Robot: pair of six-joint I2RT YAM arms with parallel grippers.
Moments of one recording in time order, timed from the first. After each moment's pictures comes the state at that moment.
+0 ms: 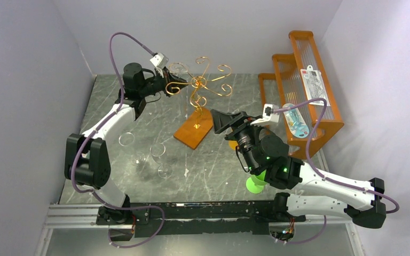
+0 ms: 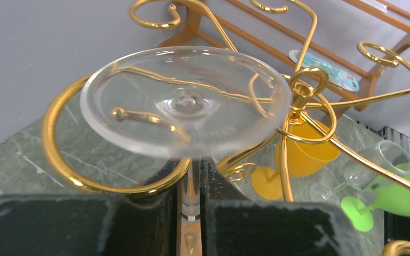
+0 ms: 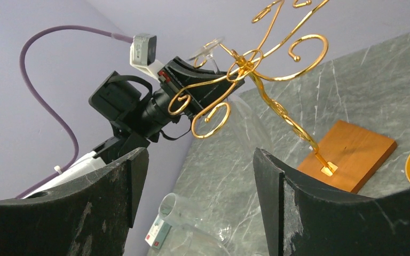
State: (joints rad) left arm -0.27 1.64 1.23 0.36 0.82 -0.18; right arm 1.22 0.90 0.90 0.19 0.88 0.60
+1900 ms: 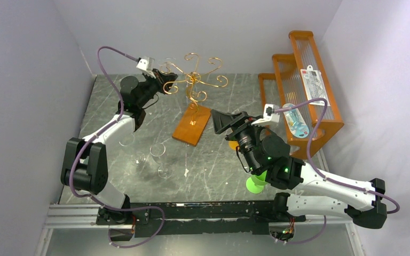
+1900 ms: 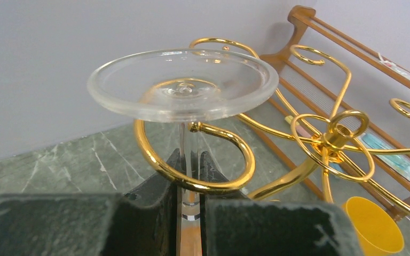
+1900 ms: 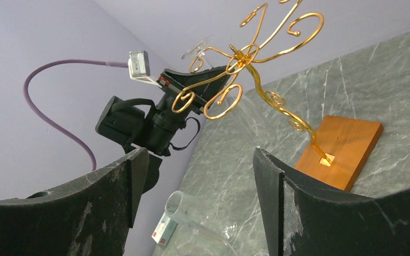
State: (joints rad) left arm -0.27 1.58 1.03 0.69 0.41 -0.36; right arm 1.22 0.89 0.90 0.19 0.86 0.61
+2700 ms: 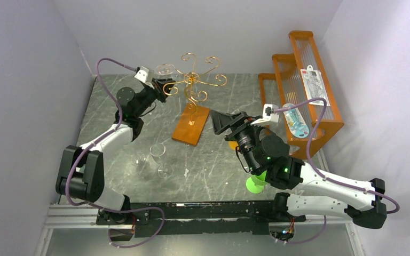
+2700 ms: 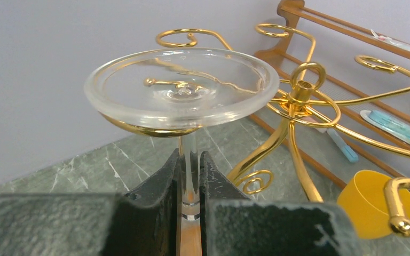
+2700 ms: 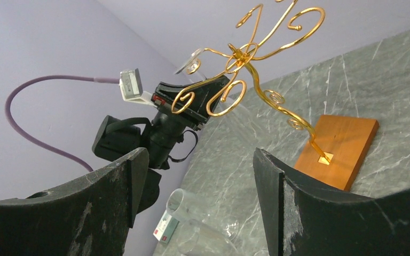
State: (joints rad) left arm -0.27 1.49 0.88 0.83 0.42 -0.25; right arm 1.22 0.89 0.90 0.19 0.85 0.62
